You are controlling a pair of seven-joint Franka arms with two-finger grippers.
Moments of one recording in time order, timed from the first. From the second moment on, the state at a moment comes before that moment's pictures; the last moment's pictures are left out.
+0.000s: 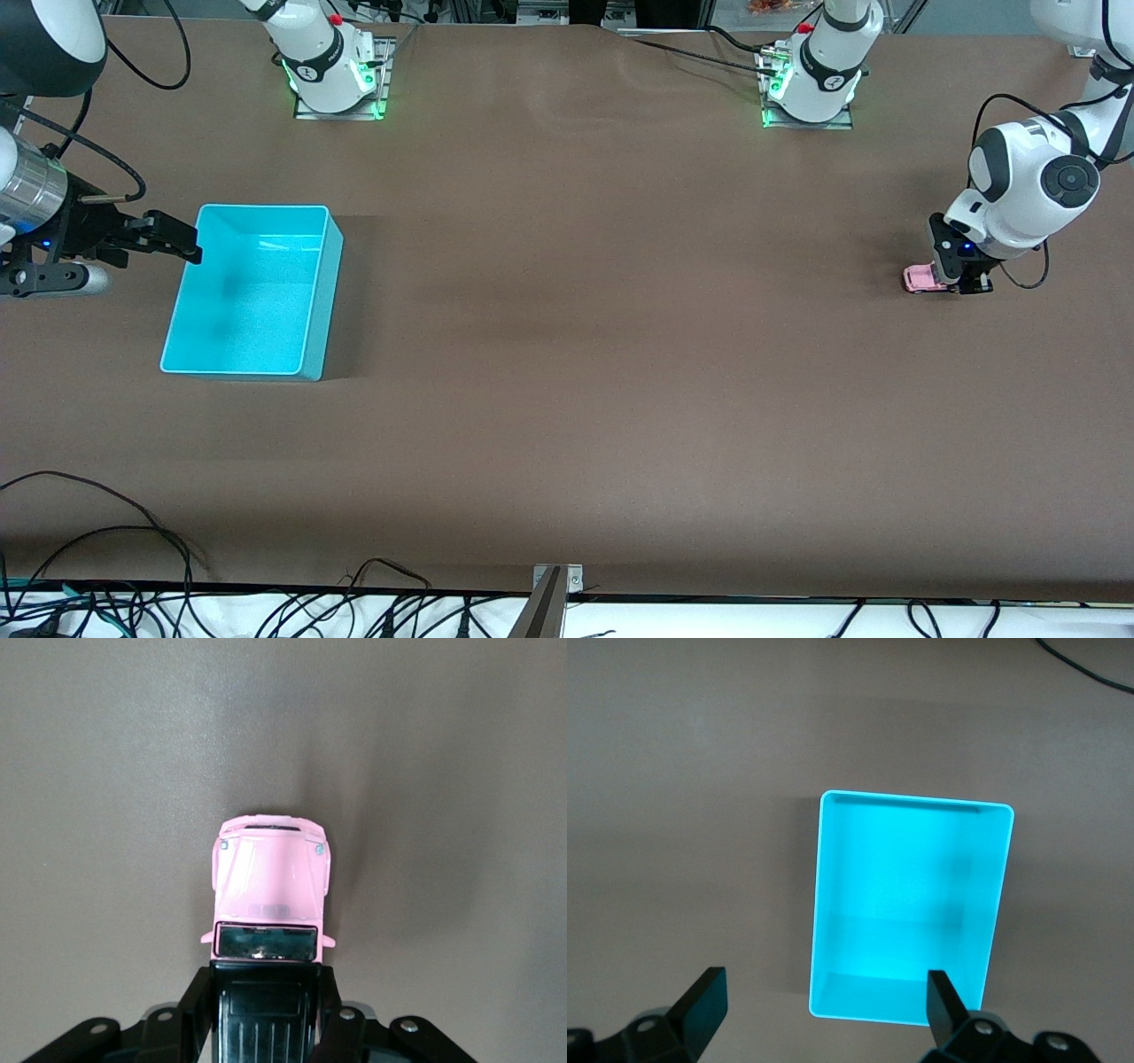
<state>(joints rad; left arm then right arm) 0.12 0.25 0.29 -2.47 0.26 2.74 1.62 -0.14 0.16 0.21 -1.51 -0.01 1.61 0.01</state>
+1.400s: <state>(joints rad) 0.12 0.22 0.29 -2.42 0.26 2.75 1.59 -0.14 0.16 0.21 -1.51 -0.01 1.61 0.01</state>
